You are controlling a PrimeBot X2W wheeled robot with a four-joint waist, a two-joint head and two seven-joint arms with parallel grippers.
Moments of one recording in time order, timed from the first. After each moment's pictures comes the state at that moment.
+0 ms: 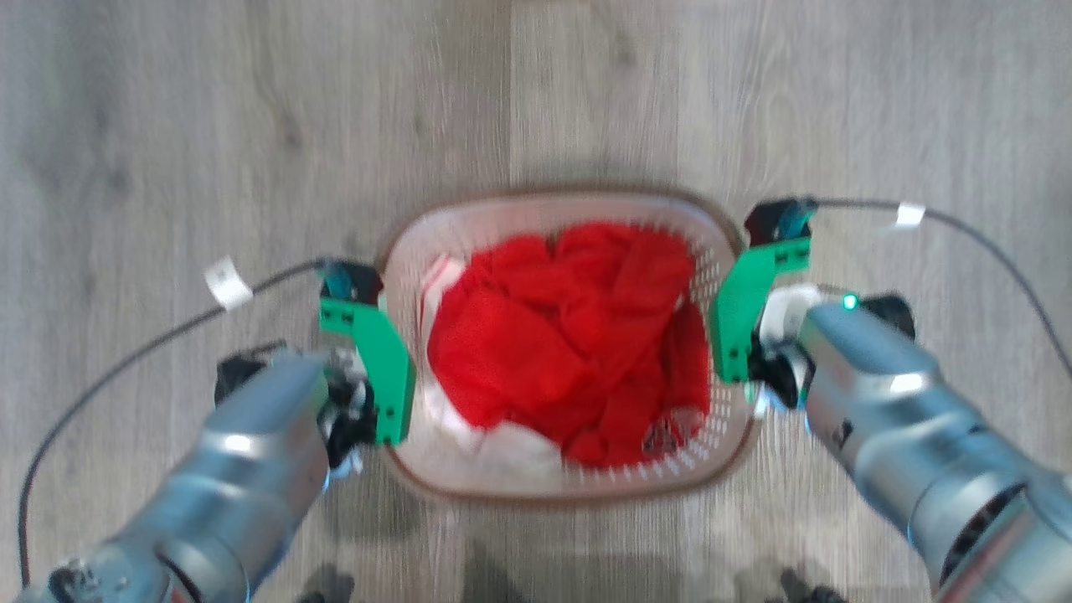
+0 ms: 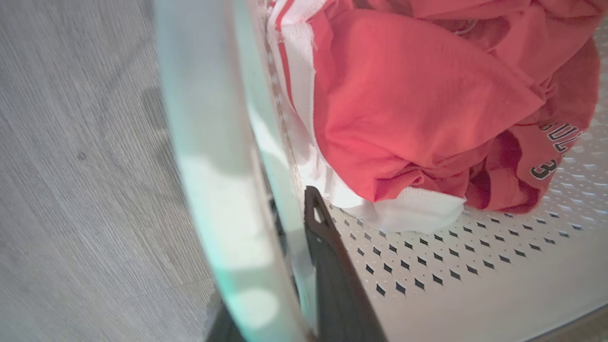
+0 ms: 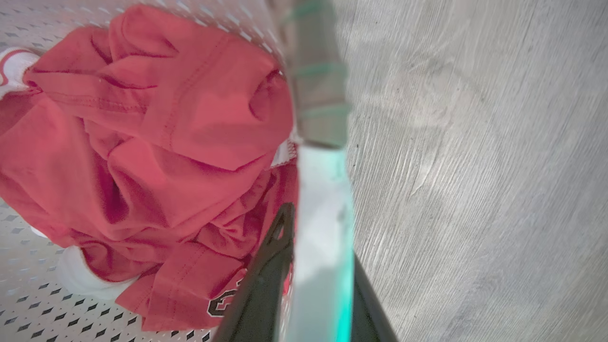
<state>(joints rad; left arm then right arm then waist) -0.85 0.11 -1.22 1.16 -1.12 -0.13 0.26 -0.95 -0.07 1.03 1.24 1.00 0.12 0.20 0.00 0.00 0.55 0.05</state>
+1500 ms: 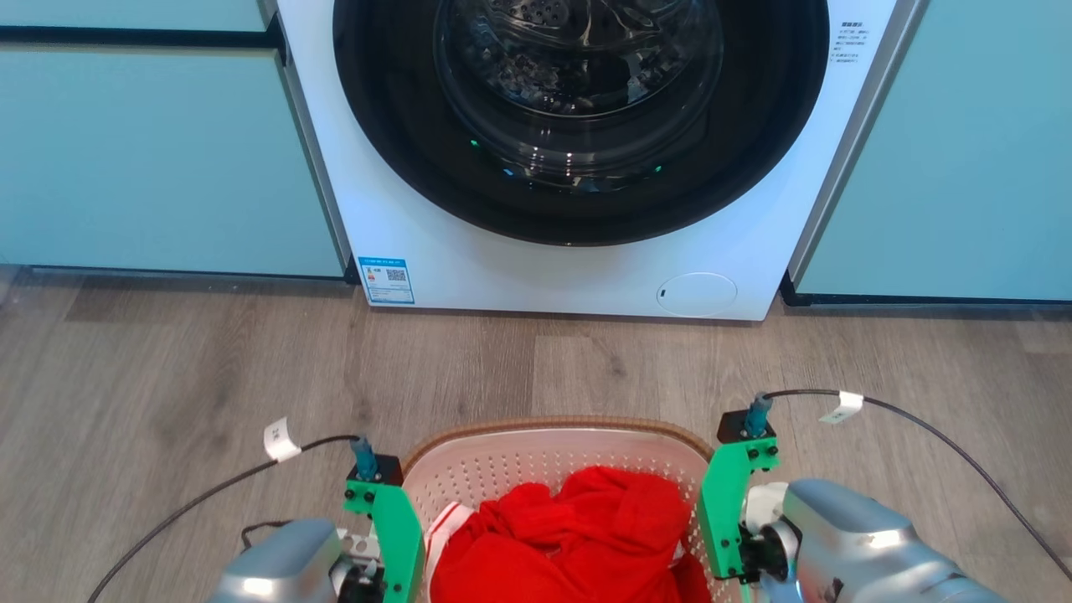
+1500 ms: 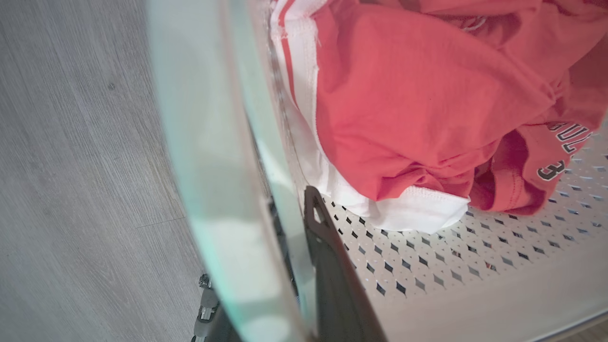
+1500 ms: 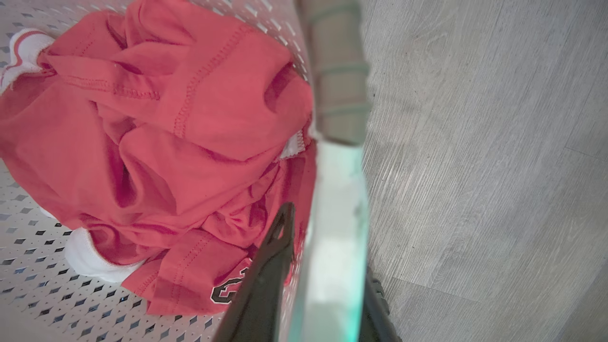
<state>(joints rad) -0.57 0.12 -1.28 1.12 -1.20 -0.12 0.53 -0.65 -0.08 1.20 1.17 1.20 0.12 0.42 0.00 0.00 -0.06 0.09</state>
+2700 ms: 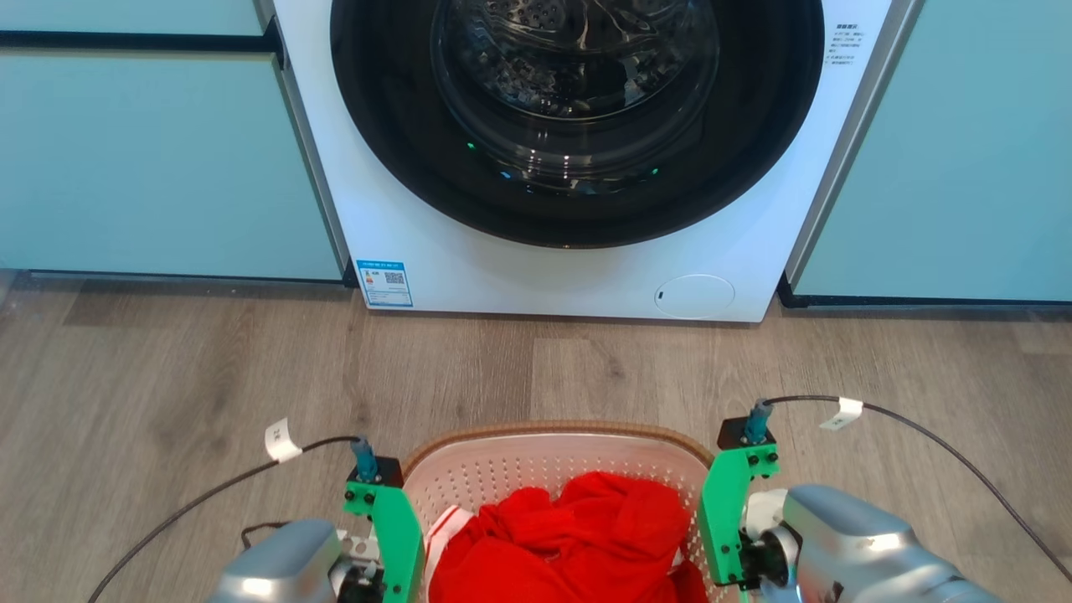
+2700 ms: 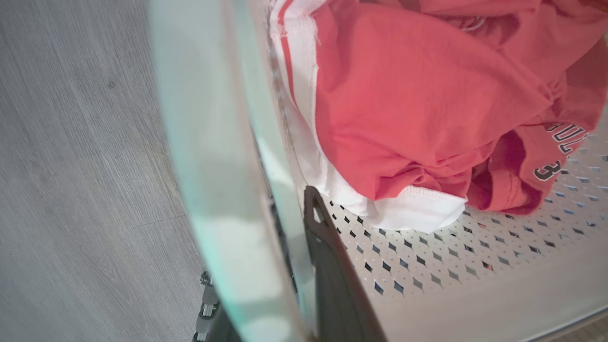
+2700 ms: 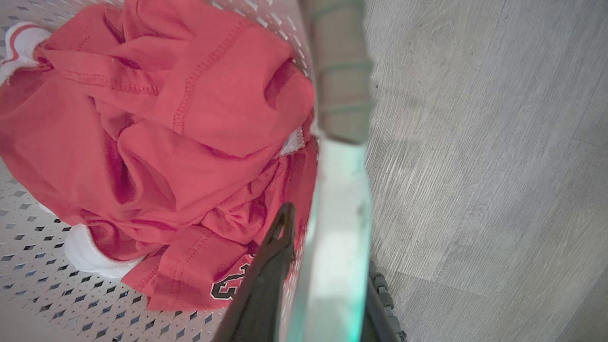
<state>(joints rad) -0.57 0.12 -1.29 1.12 -1.21 -0.12 0.54 -0.65 -0.08 1.25 1.18 1.26 0.12 0.42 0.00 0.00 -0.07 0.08</state>
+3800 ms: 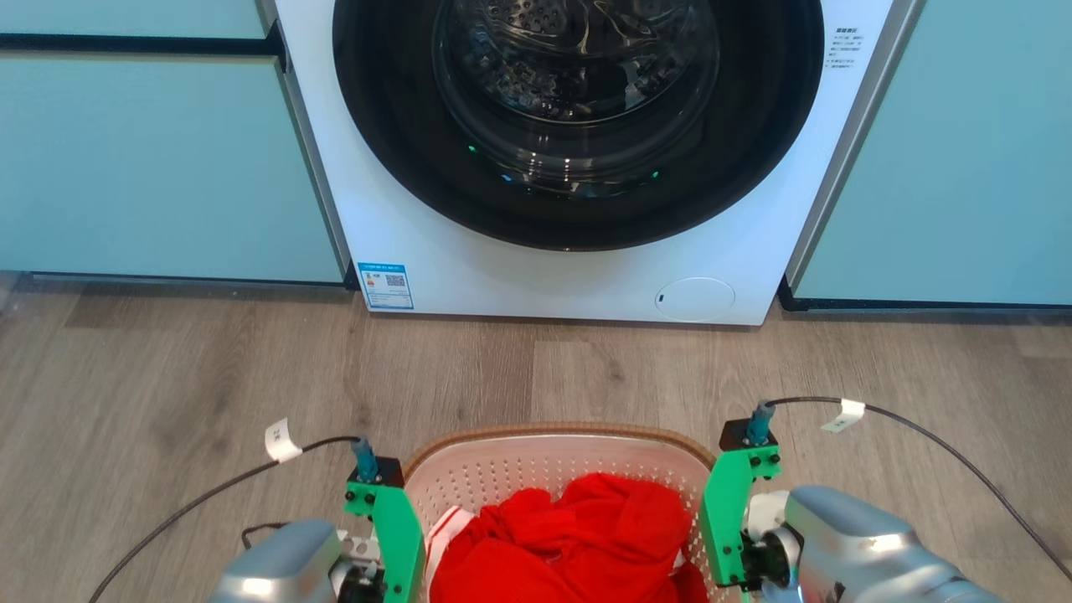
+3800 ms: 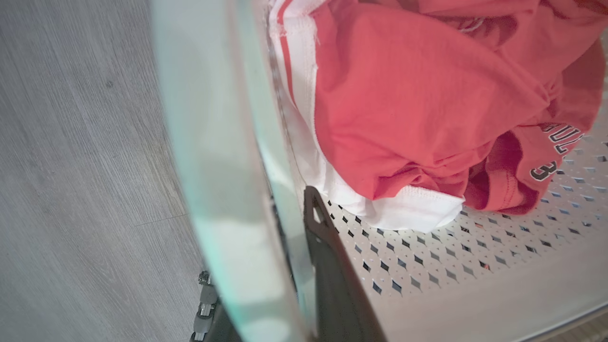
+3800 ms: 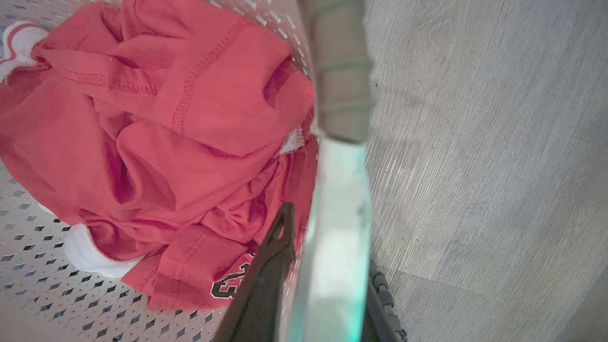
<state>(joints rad) -0.57 0.12 -1.29 1.12 -1.22 -0.12 0.54 -0.65 -0.08 1.27 1.18 1.28 0.12 0.42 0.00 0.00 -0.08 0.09</state>
